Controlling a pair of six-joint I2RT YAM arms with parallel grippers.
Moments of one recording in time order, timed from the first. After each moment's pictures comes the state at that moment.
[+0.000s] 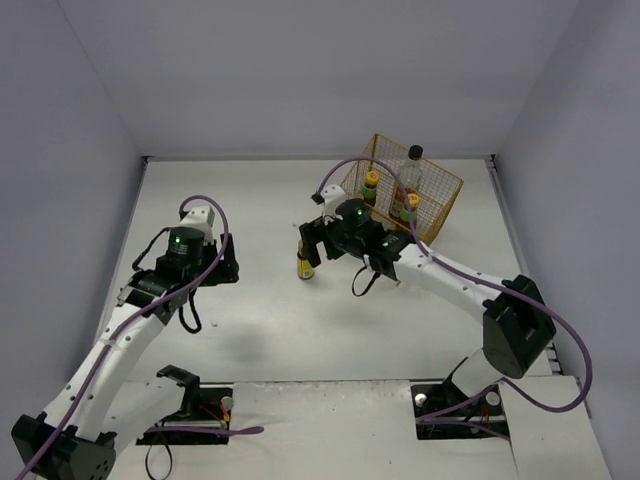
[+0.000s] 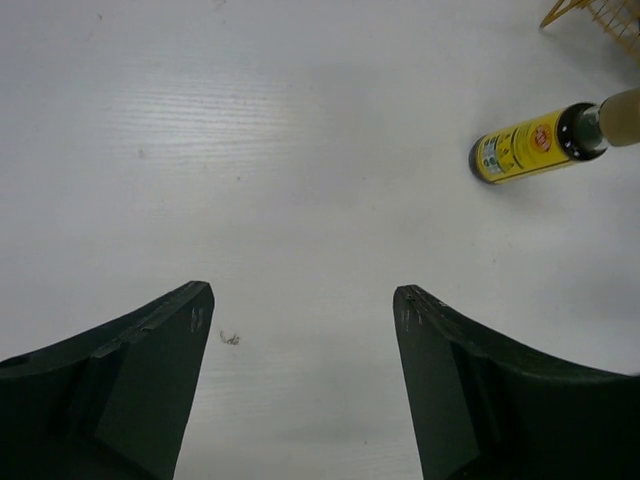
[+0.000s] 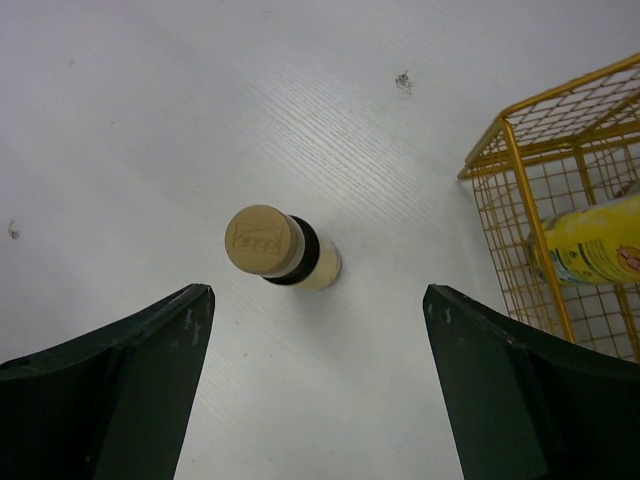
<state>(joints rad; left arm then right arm) -0.36 0.91 0.90 -0.70 -0.14 -0.35 0.74 1.52 1.09 -0.14 -0.03 0.15</state>
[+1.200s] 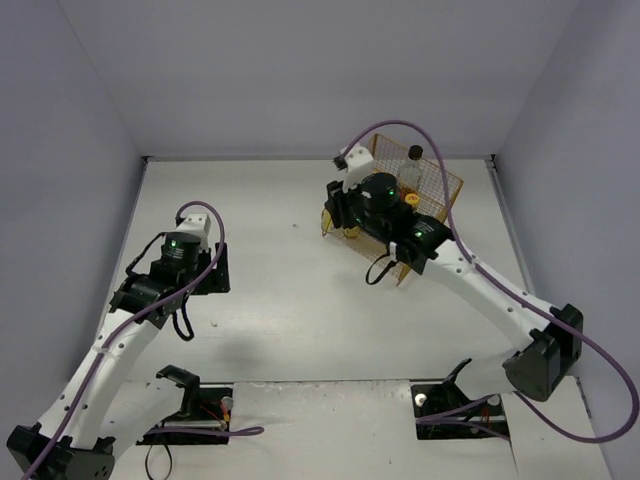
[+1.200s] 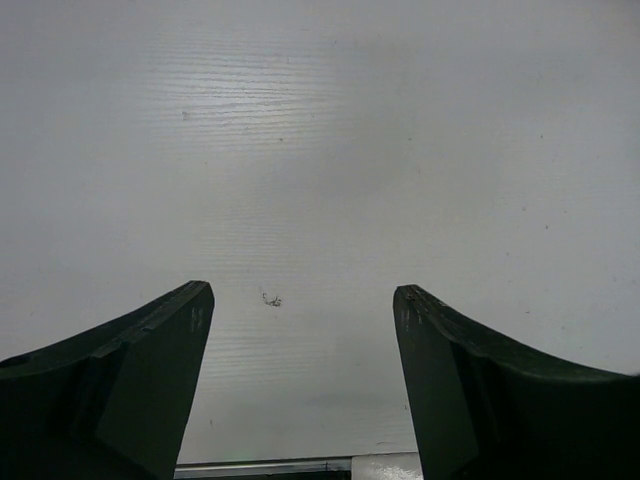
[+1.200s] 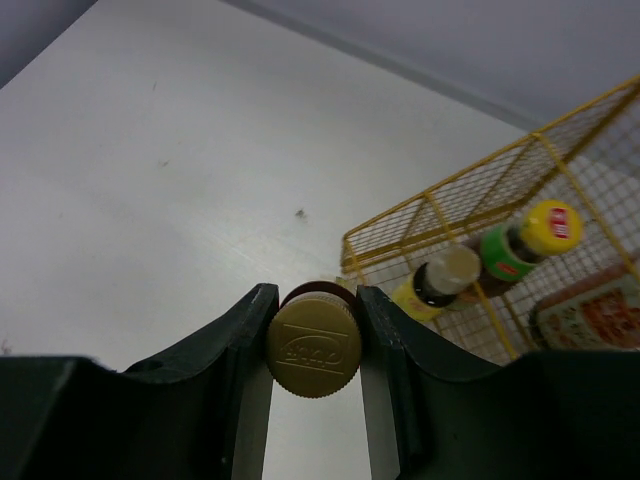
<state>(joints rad) -0.35 0.86 0.93 -0.86 -0.19 -0.29 0.73 1.40 1.29 -0.24 0.14 0.07</state>
